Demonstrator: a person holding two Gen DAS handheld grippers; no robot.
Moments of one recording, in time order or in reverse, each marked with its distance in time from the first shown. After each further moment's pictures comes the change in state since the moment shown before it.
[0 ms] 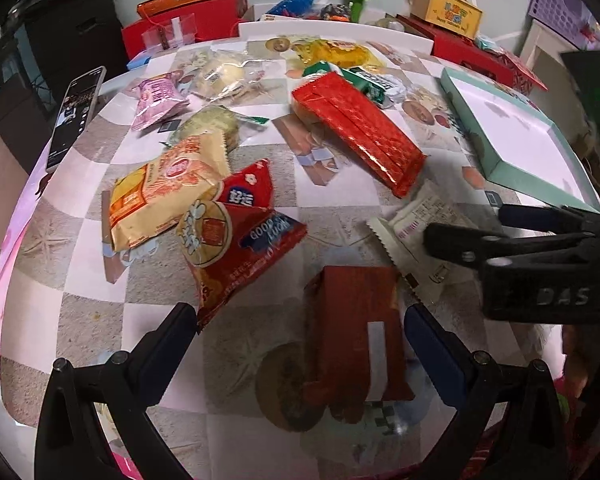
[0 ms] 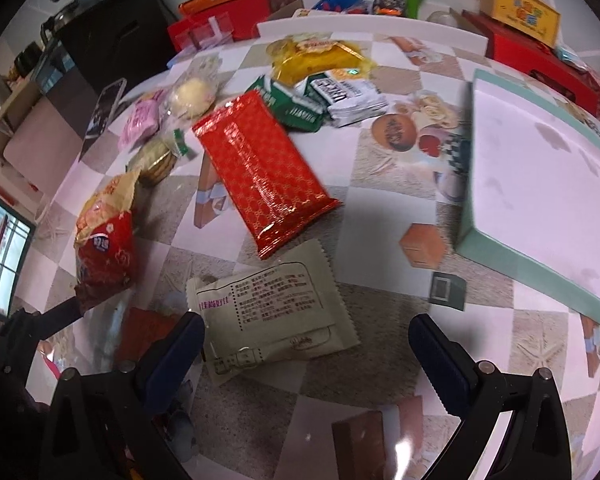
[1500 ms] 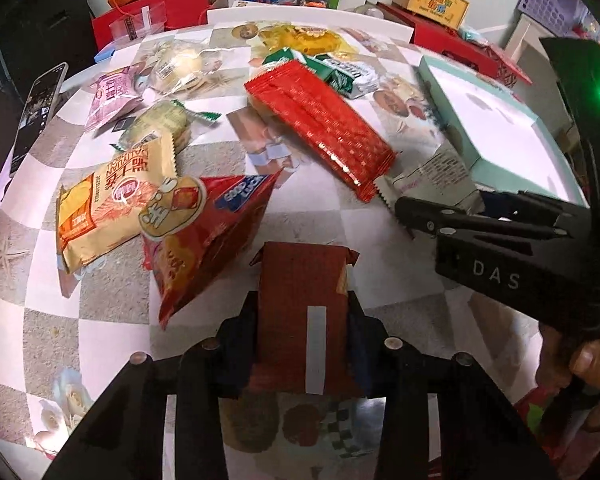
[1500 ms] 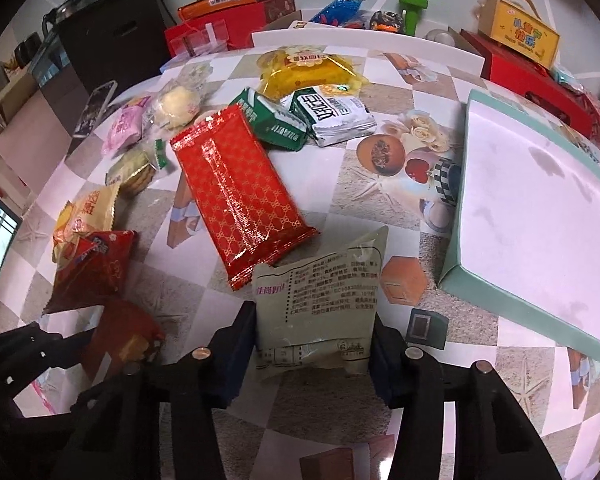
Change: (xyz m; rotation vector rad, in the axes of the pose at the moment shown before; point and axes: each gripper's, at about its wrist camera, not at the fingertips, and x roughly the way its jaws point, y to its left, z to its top) left arm 0.017 -0.016 0.017 0.004 0.043 -0.100; right arm 0.005 -0.012 0.009 -0.019 -0.069 -0.040
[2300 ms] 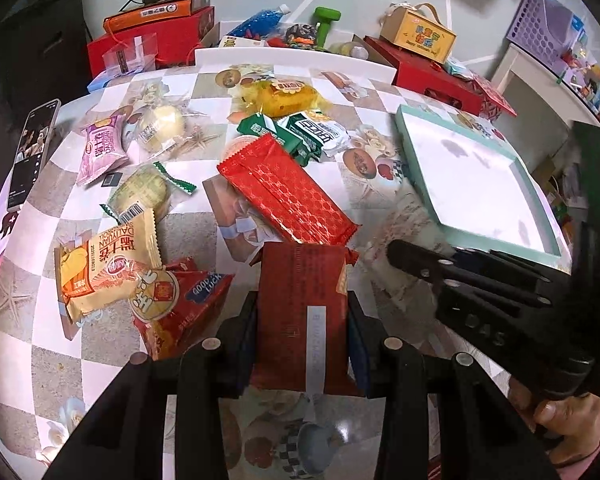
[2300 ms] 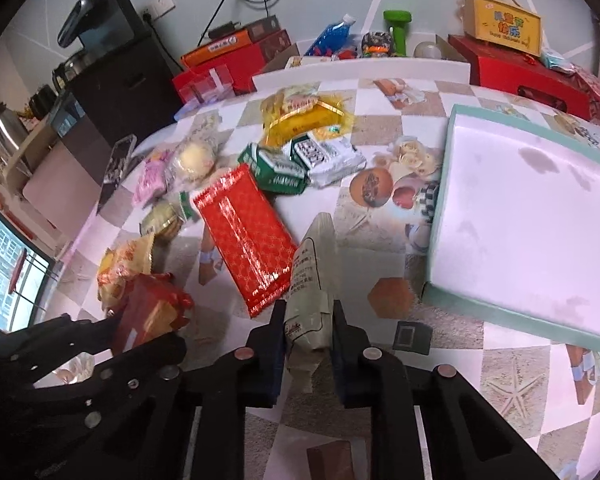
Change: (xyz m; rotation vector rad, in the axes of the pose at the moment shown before) left arm -0.028 -0.016 0.039 -0.028 -0.082 -0.045; right arm -0.040 -0.022 0.005 0.096 -0.118 0.122
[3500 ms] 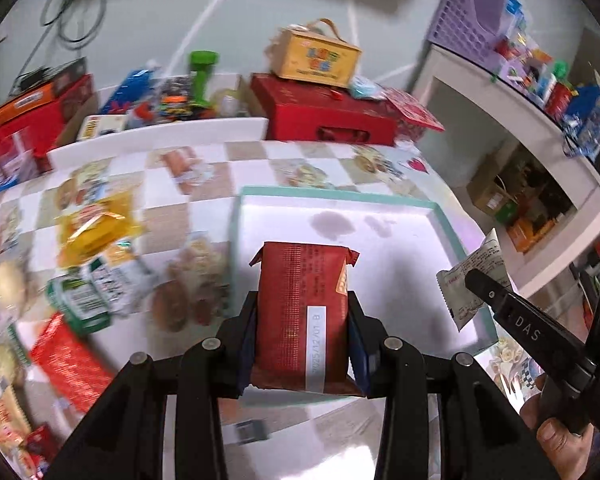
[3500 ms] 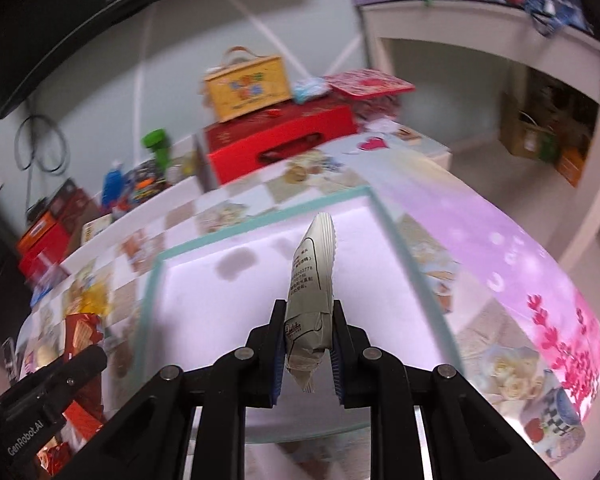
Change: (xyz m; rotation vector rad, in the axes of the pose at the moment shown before) left arm 0.048 -0.168 0.106 0.173 -0.105 -0.193; right arm -0.115 -0.208 0.021 0.491 -0.264 -0.478
